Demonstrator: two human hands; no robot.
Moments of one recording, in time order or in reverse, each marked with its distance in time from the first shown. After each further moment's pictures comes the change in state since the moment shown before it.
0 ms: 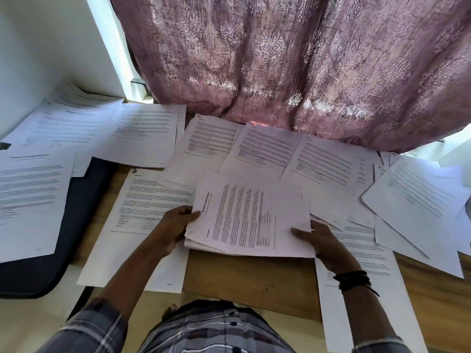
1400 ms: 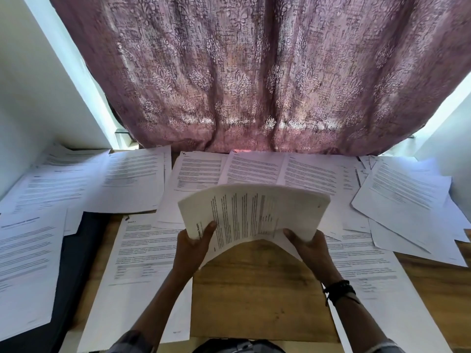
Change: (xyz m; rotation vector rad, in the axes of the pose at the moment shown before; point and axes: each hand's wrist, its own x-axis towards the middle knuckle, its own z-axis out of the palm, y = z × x) left_hand 0.002 0.022 0.048 0.237 0.062 0.617; right_hand 0.006 -0.005 0.034 -0.022 0.318 -0.419
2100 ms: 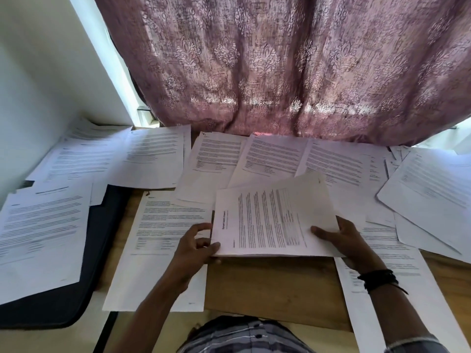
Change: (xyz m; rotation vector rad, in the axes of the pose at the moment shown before) left_hand -0.043 -0.013 -0.043 -0.053 -0.103 -0.493; right_hand 0.012 0.006 -0.038 -0.064 -0.164 0.258
